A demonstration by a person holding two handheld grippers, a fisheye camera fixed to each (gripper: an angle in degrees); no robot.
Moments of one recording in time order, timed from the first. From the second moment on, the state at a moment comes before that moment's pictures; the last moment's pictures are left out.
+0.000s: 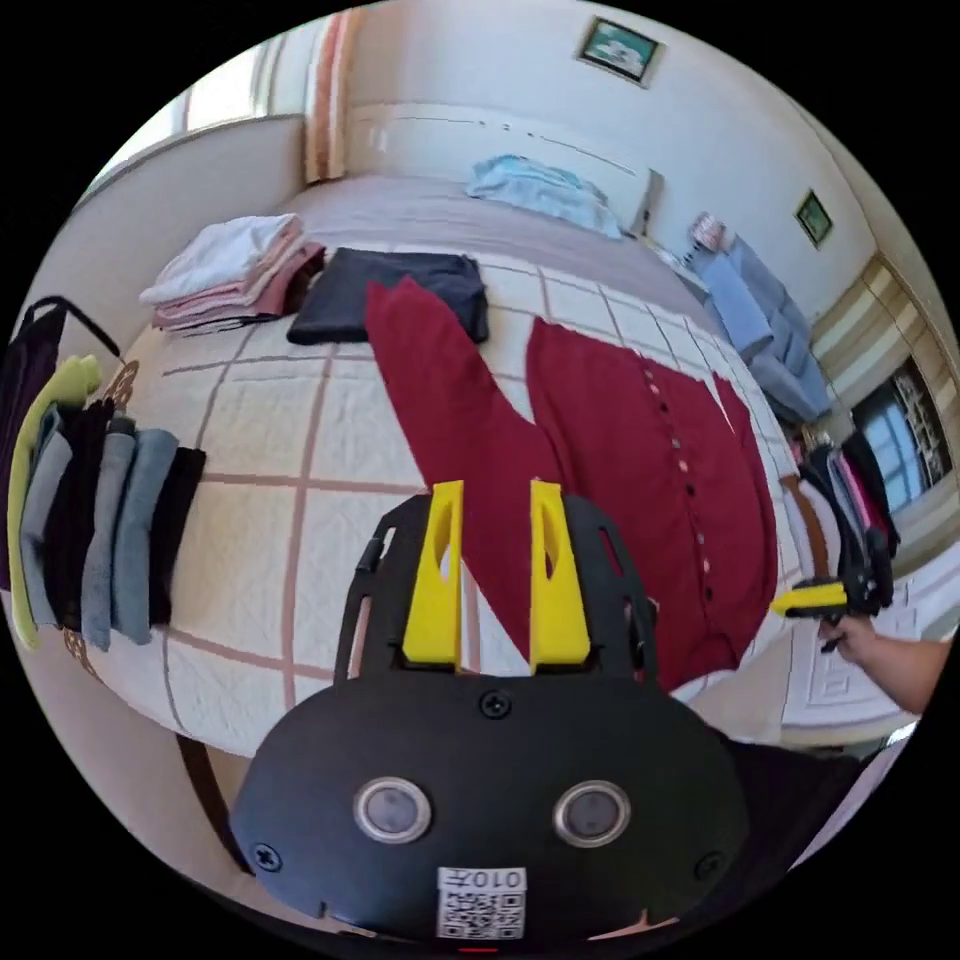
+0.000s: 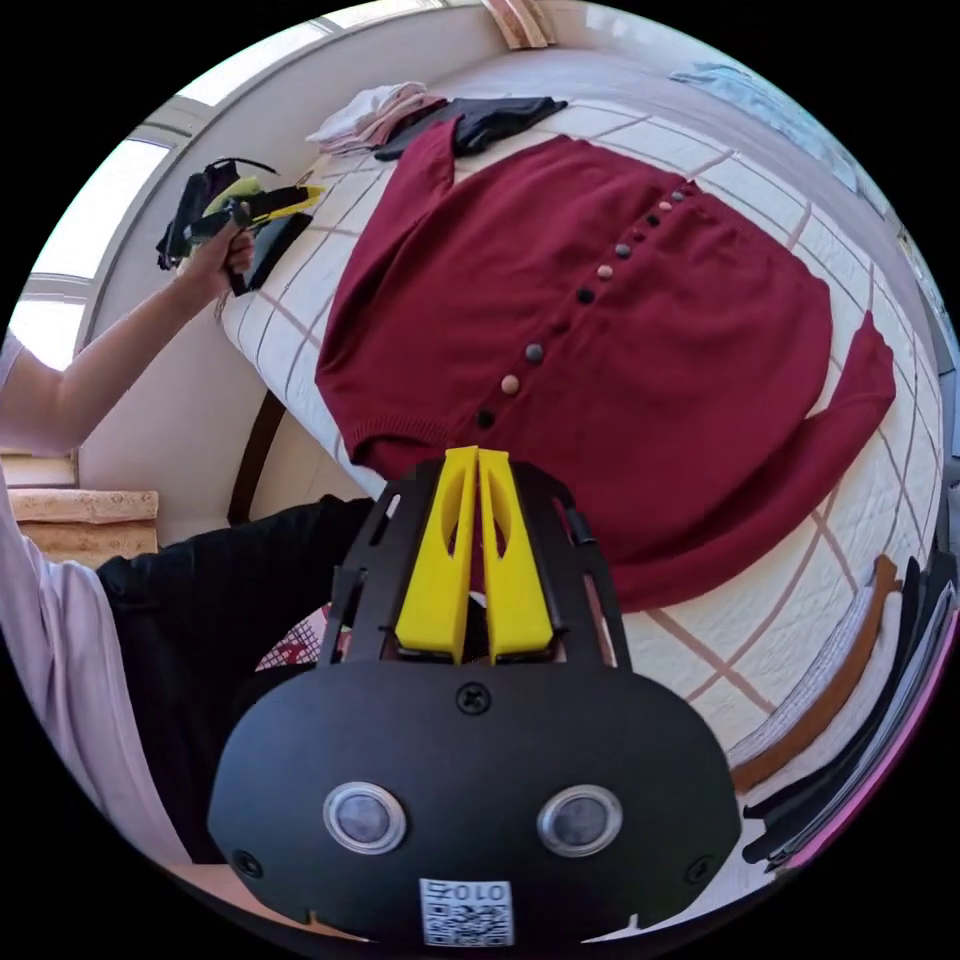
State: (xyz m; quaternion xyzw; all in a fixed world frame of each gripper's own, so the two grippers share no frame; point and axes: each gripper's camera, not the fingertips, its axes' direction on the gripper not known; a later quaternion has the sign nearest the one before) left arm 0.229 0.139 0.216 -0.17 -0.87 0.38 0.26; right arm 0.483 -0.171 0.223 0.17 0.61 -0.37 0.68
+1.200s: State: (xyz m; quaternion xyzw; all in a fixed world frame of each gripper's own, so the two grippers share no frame) left arm 0.303 0.051 0.115 -0.04 -0.99 0.15 0.07; right arm 0.493 -0.161 0.012 0.41 0.58 -0.18 0.68
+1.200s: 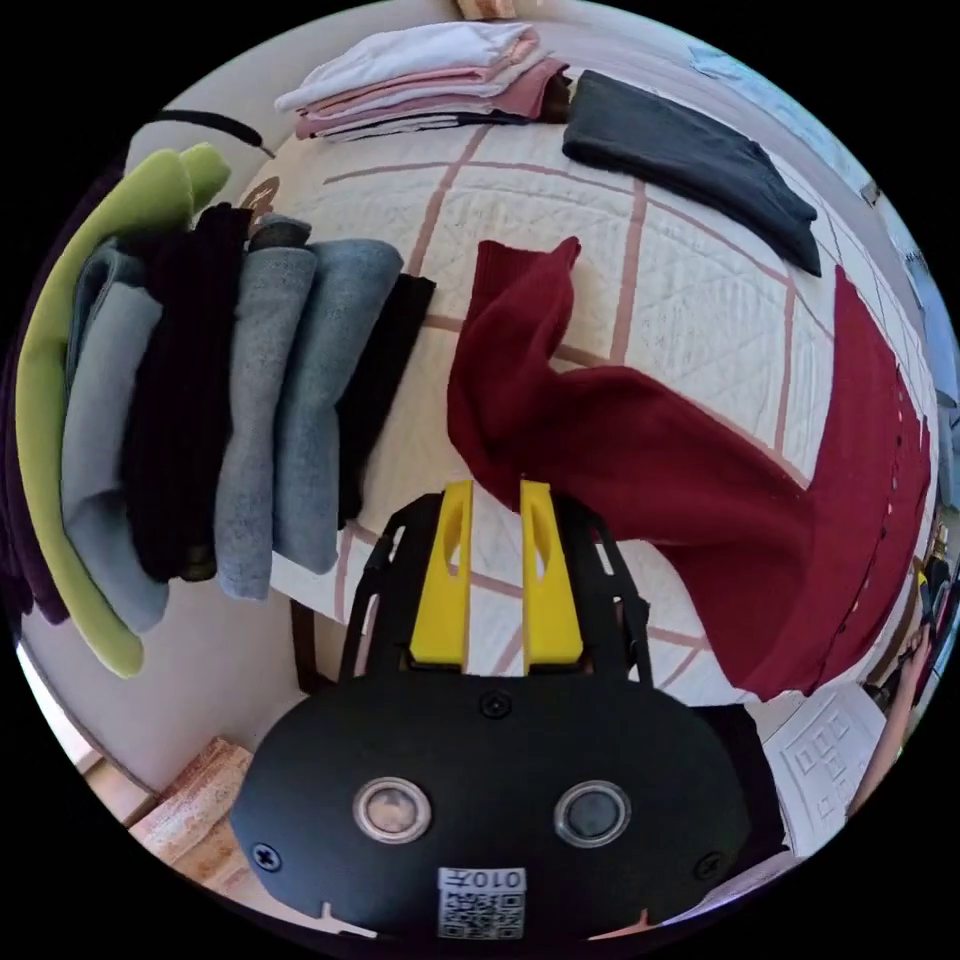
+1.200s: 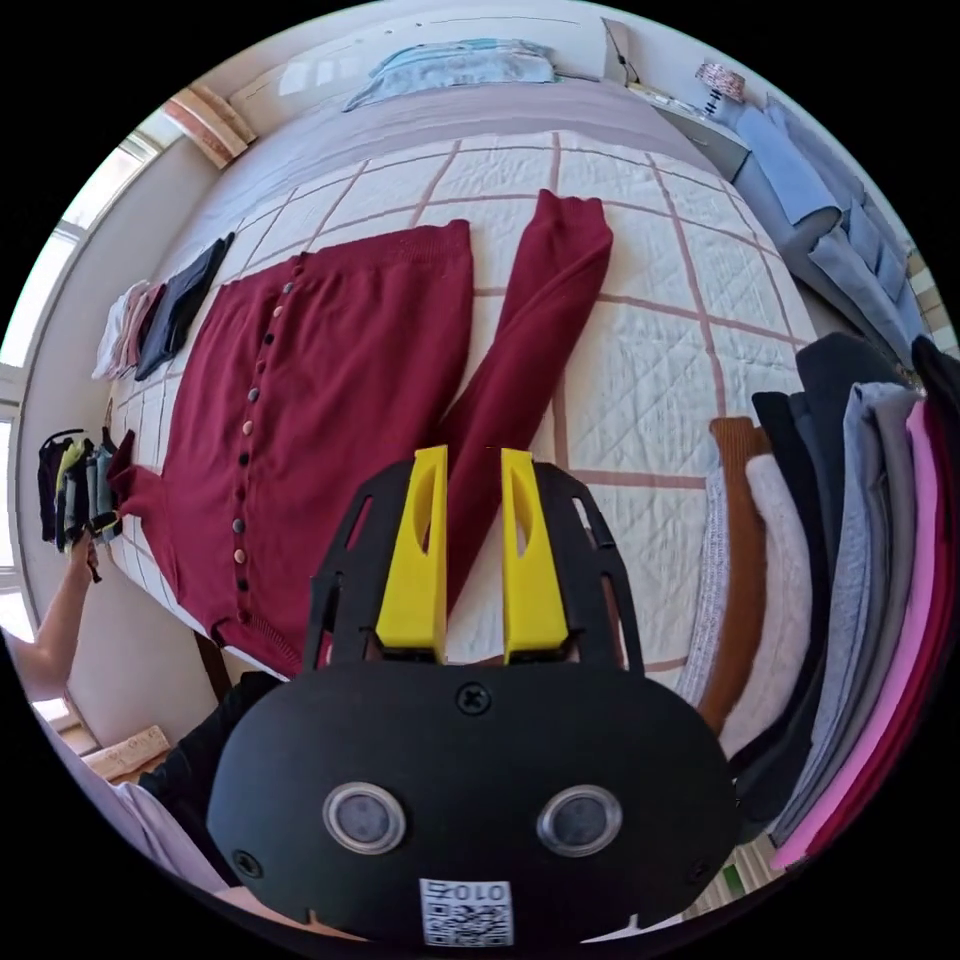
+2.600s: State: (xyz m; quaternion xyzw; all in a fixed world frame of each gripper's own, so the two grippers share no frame) left arm -0.300 0.207 0.218 -0.65 -0.61 0.22 0.39; right arm 0.605 -0.147 0.091 0.30 0.62 -0.37 0.62
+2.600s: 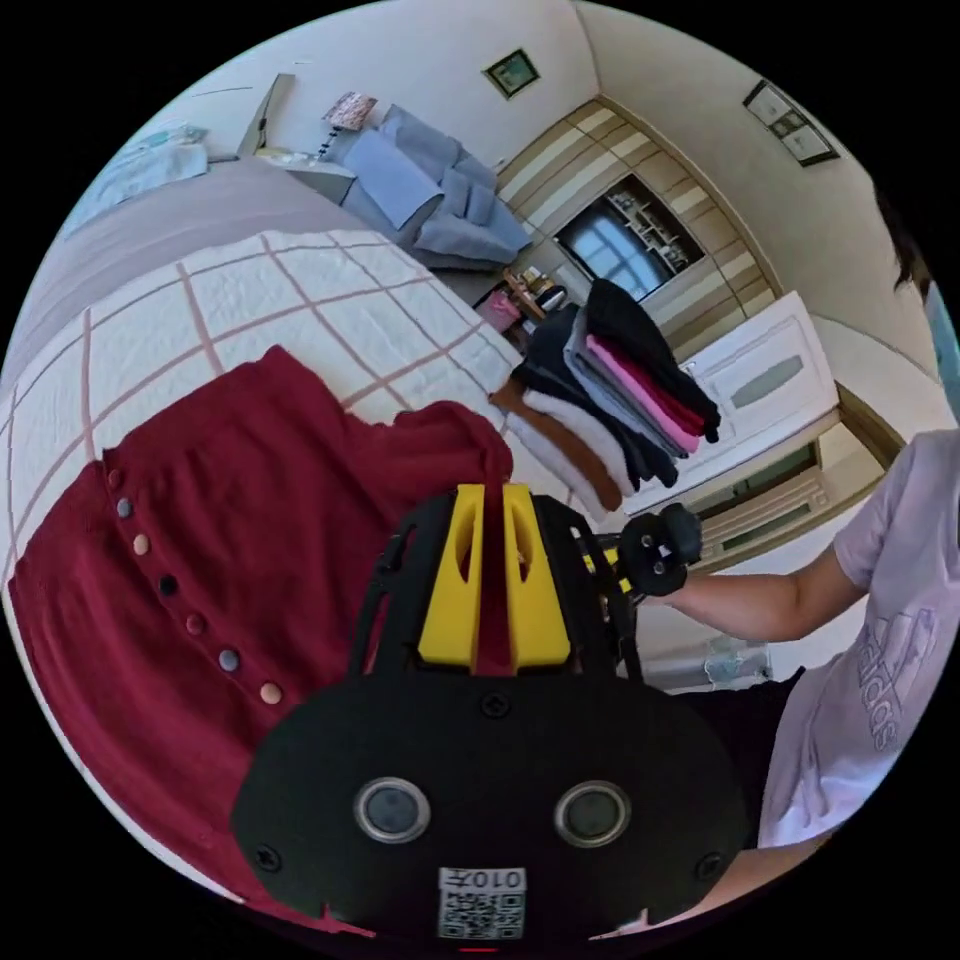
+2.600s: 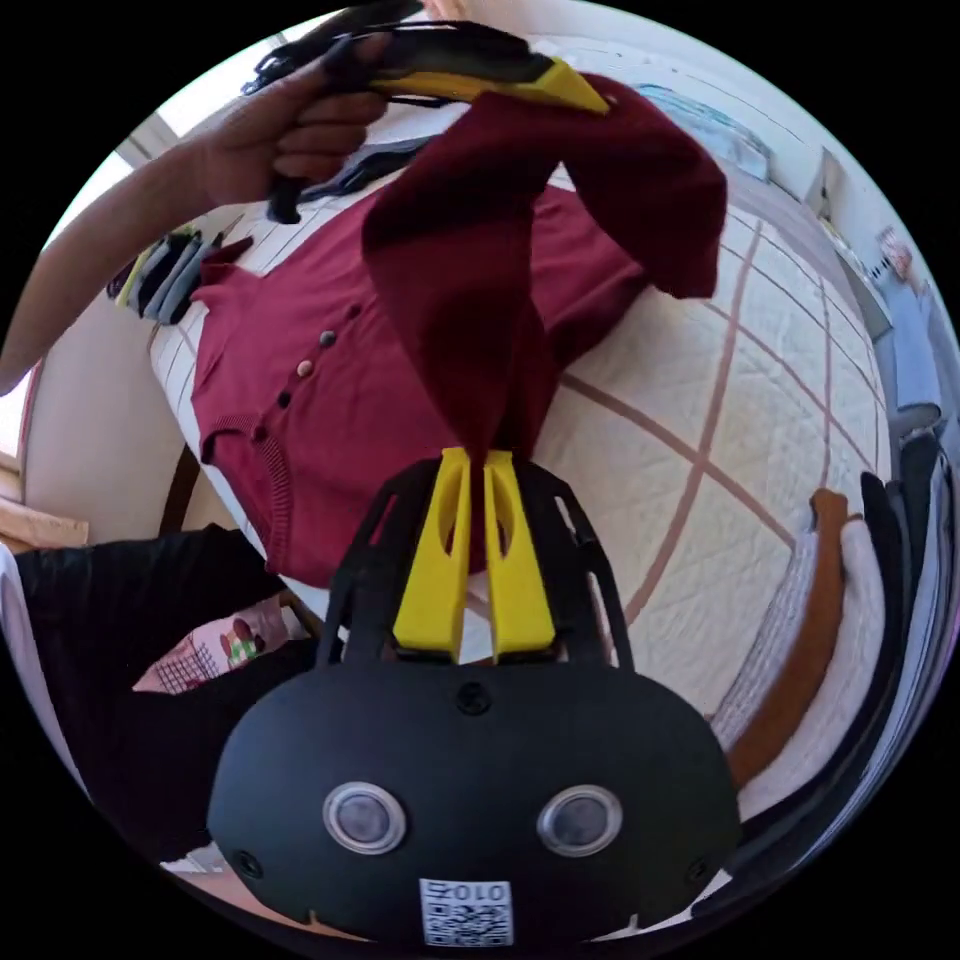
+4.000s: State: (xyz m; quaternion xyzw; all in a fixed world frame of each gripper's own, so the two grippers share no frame) left arm 0.104 0.281 -0.003 -0.17 -0.93 0.12 0.29; right arm 0.752 -0.155 0.078 0.33 0.33 -0.26 0.85
